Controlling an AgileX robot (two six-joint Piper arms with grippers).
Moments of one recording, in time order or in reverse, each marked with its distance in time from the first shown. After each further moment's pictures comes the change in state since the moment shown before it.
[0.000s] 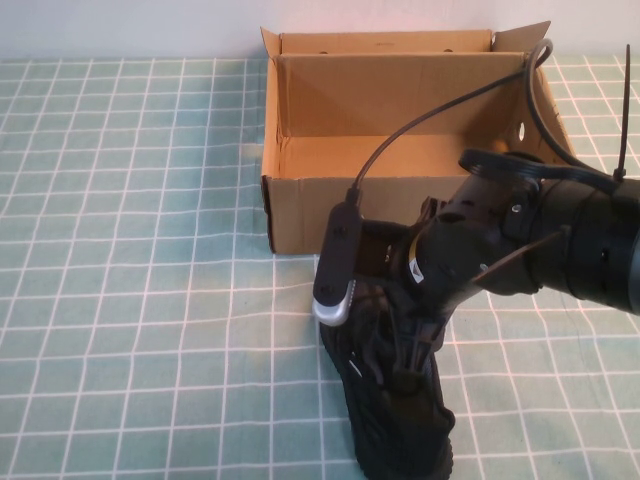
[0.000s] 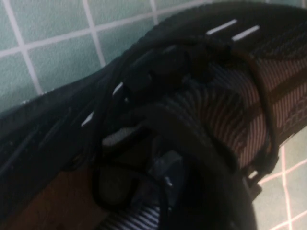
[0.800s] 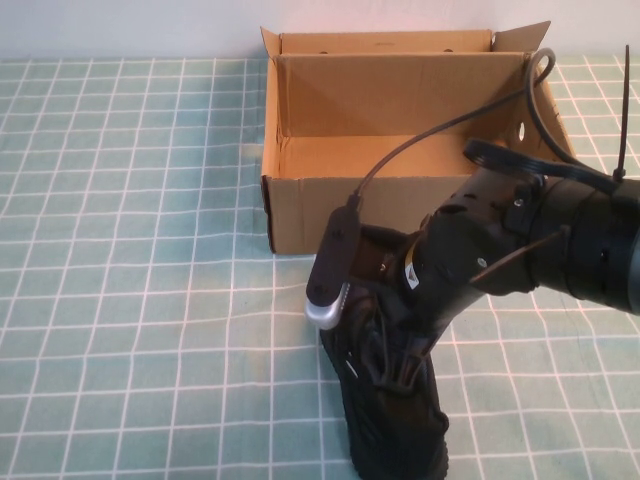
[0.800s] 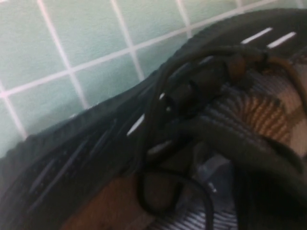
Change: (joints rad) right arm 0.000 0.002 0.000 0.121 0.021 0.002; left arm 0.000 0.000 0.000 0.000 0.000 0.000
